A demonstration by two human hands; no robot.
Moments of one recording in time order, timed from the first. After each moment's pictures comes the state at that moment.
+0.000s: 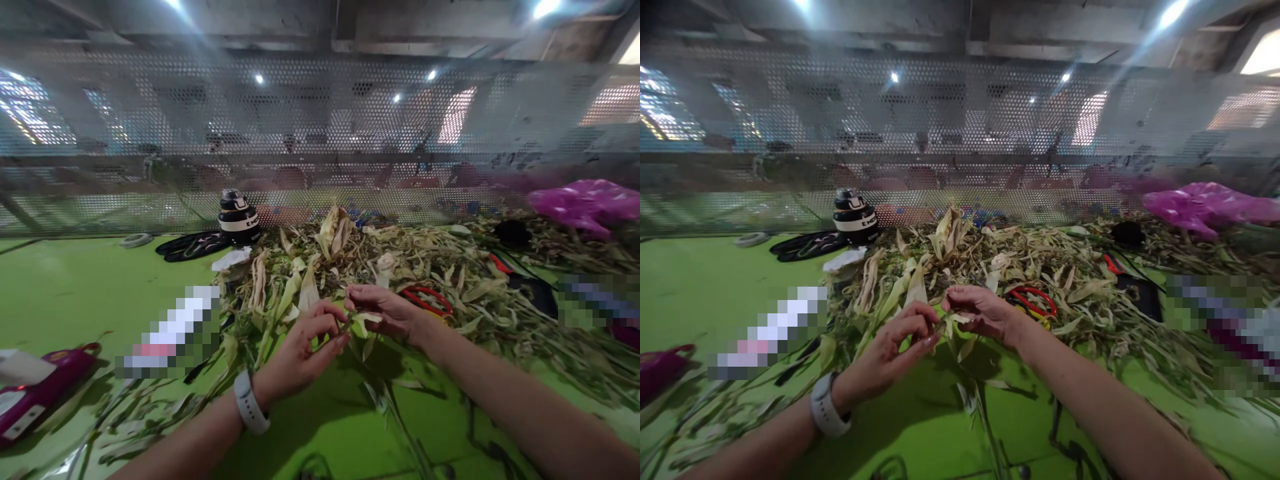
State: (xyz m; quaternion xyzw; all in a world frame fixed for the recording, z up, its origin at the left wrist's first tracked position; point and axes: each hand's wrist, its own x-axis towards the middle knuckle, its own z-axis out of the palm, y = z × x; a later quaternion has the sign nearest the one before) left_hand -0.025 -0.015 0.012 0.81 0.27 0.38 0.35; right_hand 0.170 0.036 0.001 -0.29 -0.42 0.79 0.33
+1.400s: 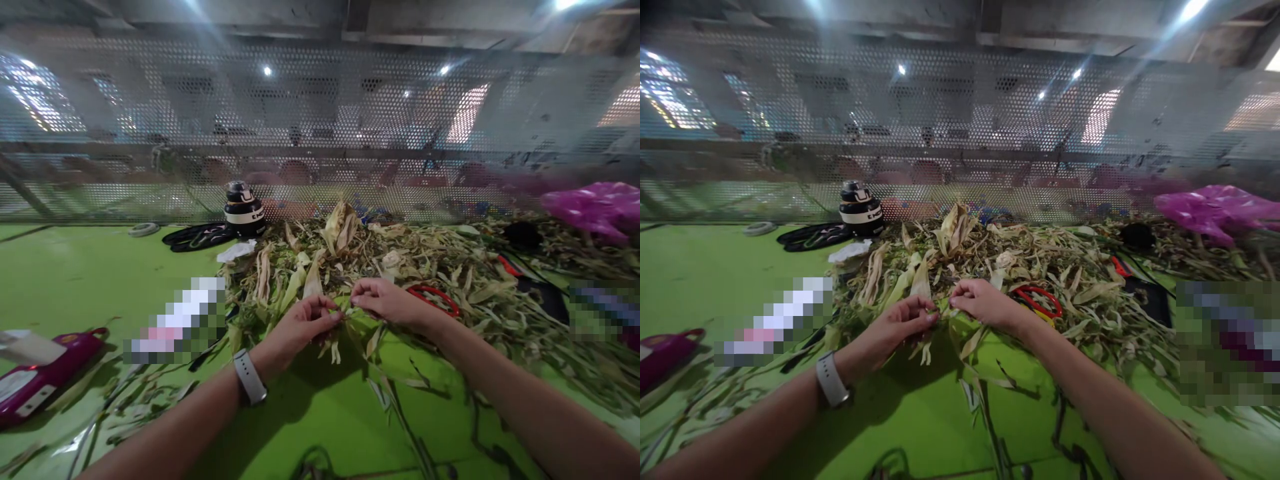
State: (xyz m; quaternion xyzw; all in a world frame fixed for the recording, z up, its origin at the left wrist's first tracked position) left_hand -0.028 0.010 -0.008 0.53 0.37 0.35 0.67; right_hand 0.165 0.026 0.027 -0.49 -0.68 0.49 0.24
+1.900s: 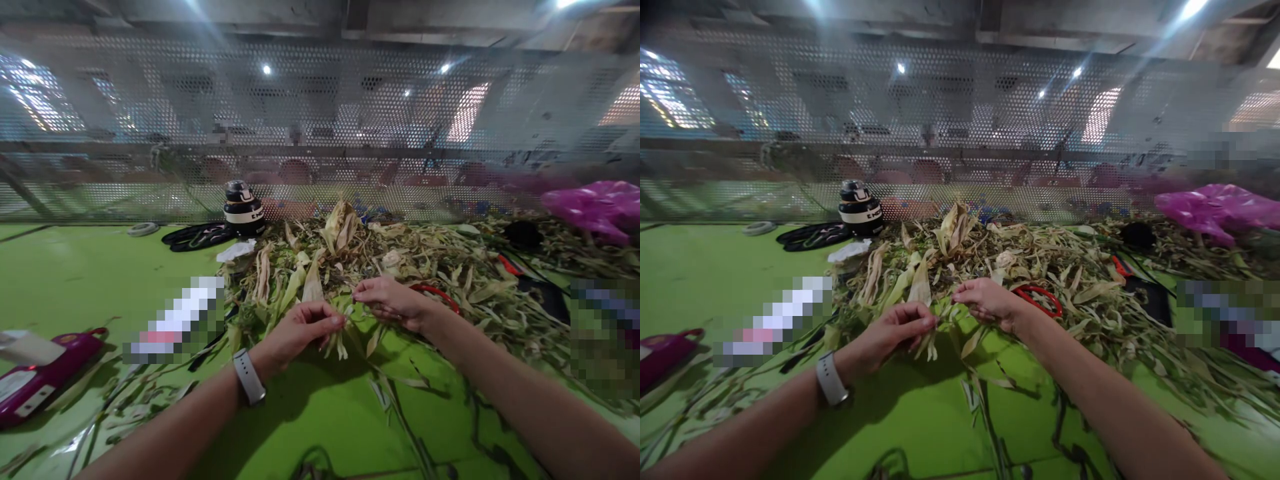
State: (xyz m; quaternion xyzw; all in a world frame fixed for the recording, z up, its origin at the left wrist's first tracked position) left_hand -0.031 0.008 -0.004 0.56 0.35 0.33 0.67; right_hand 0.171 0.028 0.030 -0.48 -0.52 0.65 0.26
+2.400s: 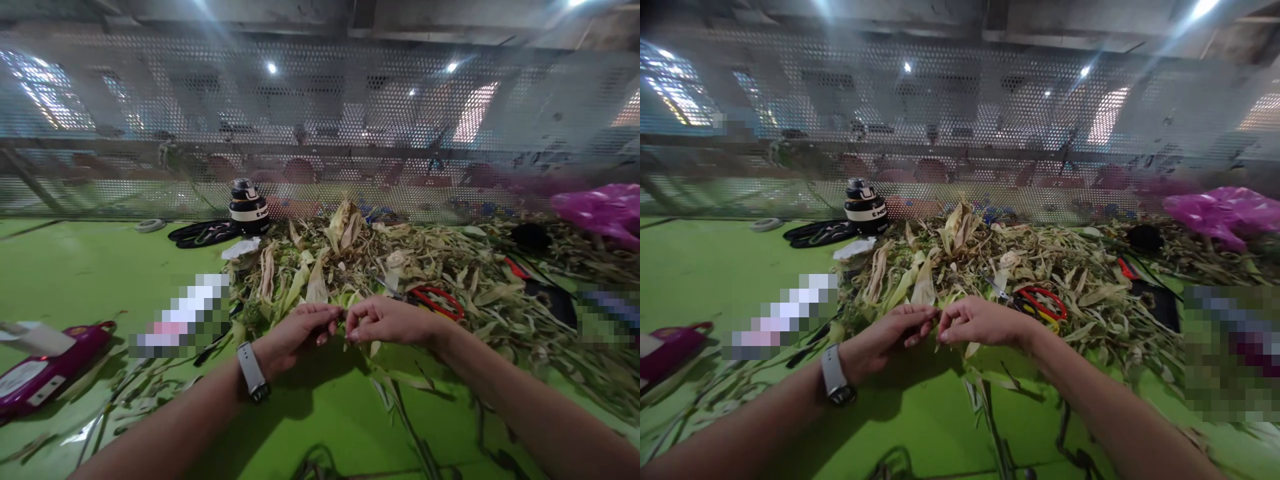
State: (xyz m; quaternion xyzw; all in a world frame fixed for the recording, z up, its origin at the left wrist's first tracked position) left_hand -0.028 0.010 -0.004 0.40 0.34 0.33 0.78; right_hand 0.162 0.012 0.033 -0.35 -0.71 0.59 0.13
